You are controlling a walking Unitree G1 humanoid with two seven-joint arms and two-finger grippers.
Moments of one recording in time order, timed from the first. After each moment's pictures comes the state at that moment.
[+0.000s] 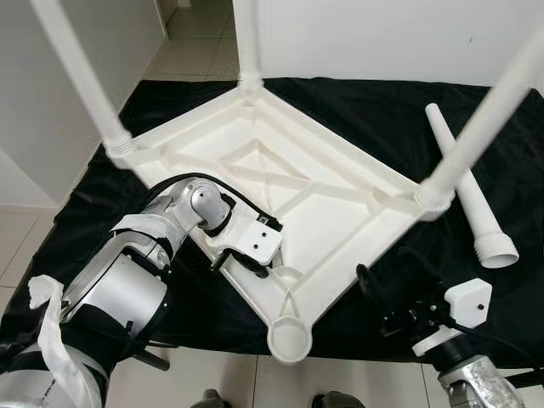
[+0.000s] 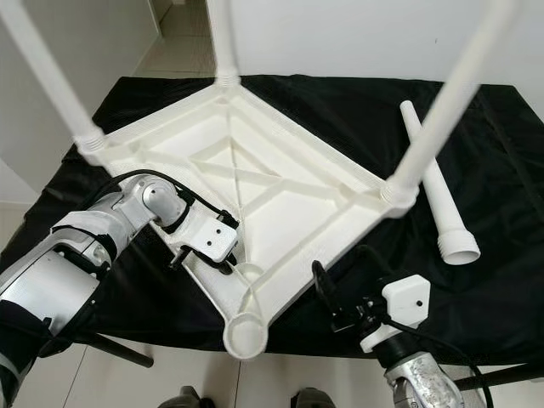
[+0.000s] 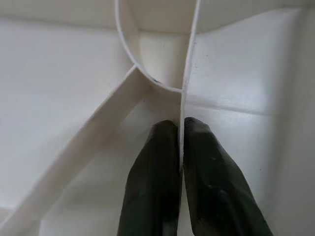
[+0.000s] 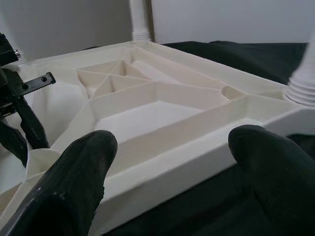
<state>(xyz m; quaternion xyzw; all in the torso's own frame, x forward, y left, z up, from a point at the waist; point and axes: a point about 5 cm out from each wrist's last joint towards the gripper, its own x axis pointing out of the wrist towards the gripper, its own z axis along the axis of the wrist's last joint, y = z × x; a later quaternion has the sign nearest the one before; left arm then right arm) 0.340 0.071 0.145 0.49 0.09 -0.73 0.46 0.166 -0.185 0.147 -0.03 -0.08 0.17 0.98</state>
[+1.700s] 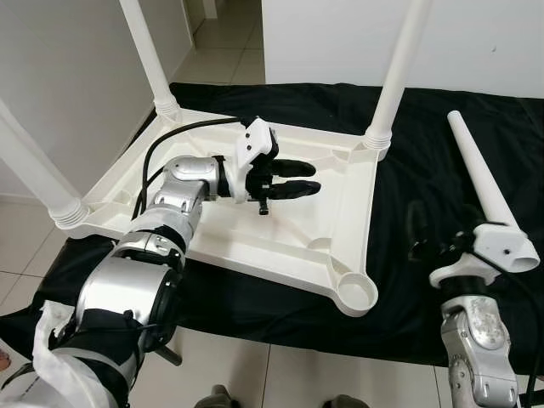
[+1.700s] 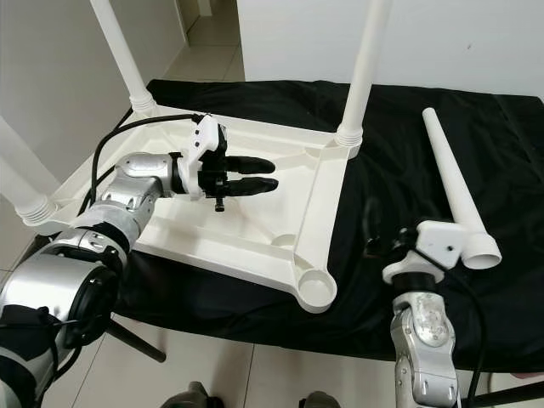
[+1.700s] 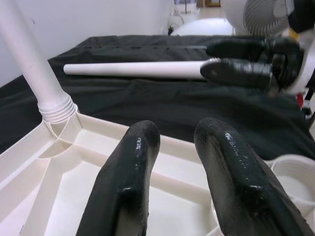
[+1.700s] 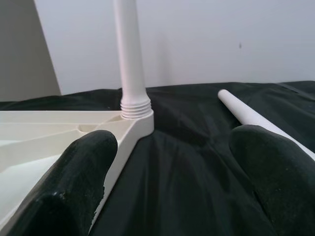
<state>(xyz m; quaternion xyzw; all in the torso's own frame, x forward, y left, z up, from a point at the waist) 0.367 0.067 0.213 0.10 -0.08 -0.65 0.75 0.229 -0.225 0.162 -0.02 -0.15 -0.08 0.98</state>
